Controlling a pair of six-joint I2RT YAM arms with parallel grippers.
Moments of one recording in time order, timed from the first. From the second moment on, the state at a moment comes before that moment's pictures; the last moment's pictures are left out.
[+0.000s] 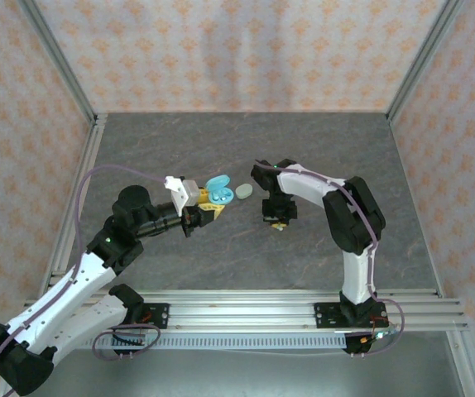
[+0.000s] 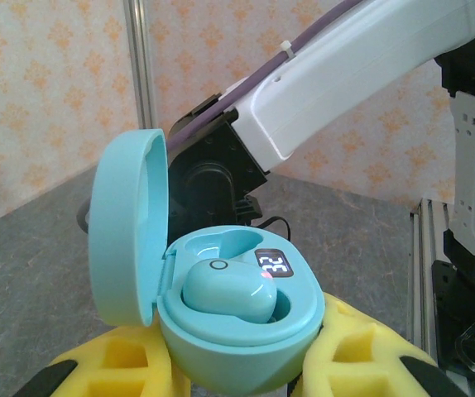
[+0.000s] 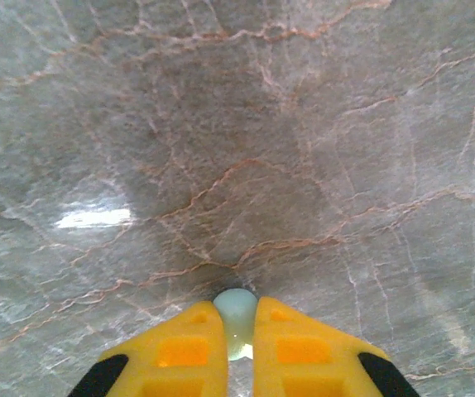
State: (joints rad) left arm -0.53 0.79 0.69 -0.03 0.54 0.03; right arm 0.59 1.95 1.38 -1.09 0.00 0.65
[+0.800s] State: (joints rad) left arm -0.53 0.79 0.69 -0.03 0.54 0.03; right arm 0.63 1.19 1.36 -0.75 -0.50 0.65
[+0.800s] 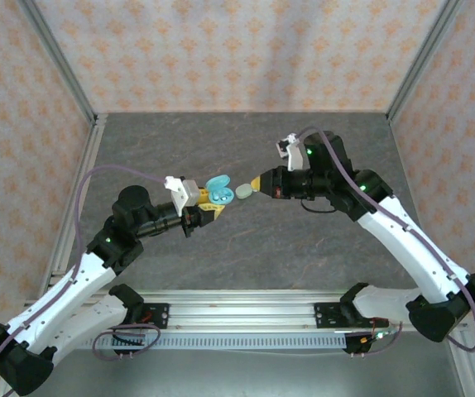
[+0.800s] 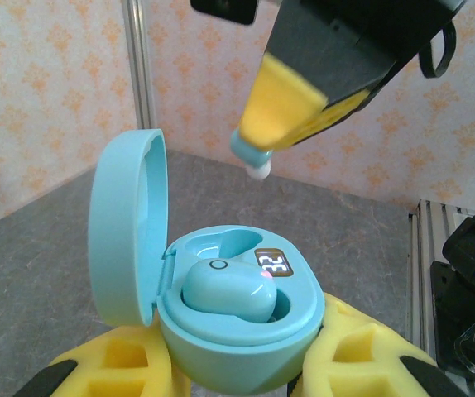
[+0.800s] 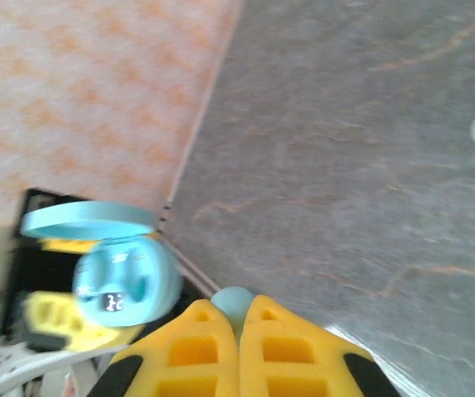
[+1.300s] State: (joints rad) left arm -0.53 0.79 0.71 -0.01 0.57 0.03; right arm 0.75 1.28 1.46 -0.67 -0.62 0.62
